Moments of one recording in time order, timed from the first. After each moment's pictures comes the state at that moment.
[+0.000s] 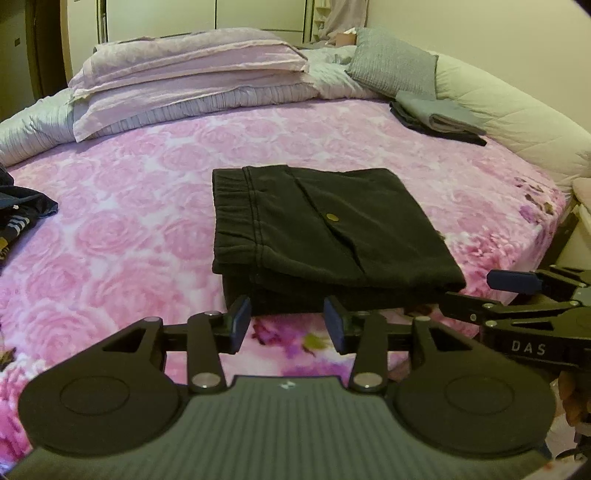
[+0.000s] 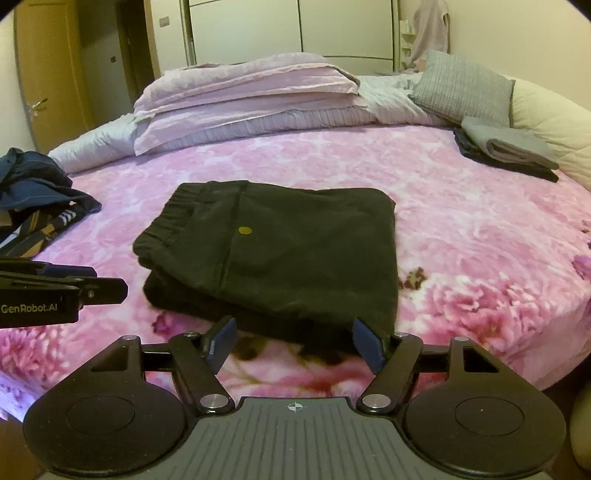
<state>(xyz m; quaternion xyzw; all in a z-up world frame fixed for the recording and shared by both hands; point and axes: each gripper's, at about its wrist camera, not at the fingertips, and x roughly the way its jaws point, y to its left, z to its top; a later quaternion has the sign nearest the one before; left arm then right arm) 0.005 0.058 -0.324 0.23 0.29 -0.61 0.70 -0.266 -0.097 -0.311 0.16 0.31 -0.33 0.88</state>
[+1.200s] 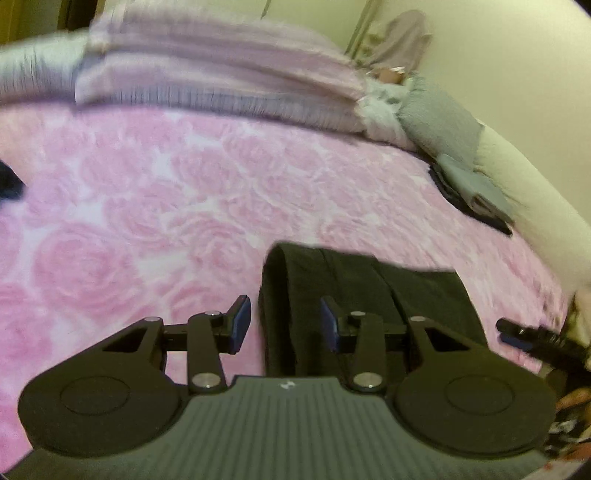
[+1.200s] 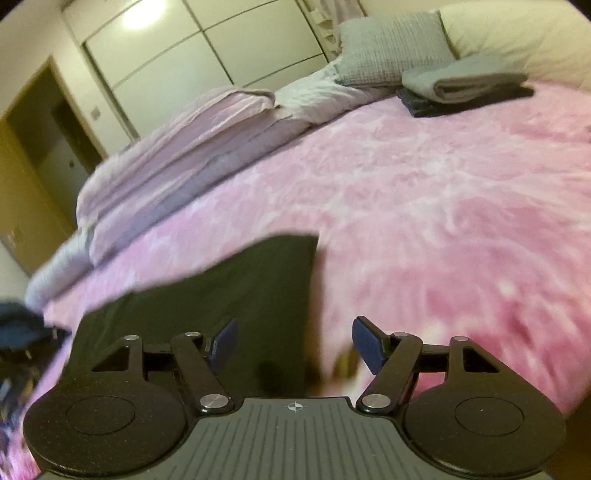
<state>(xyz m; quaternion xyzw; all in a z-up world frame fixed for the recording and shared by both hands) 0.147 -0.089 -0.359 0.10 0.40 -0.61 0.68 -0.283 -0.337 -0.385 0.36 0.19 -0.32 0.86</state>
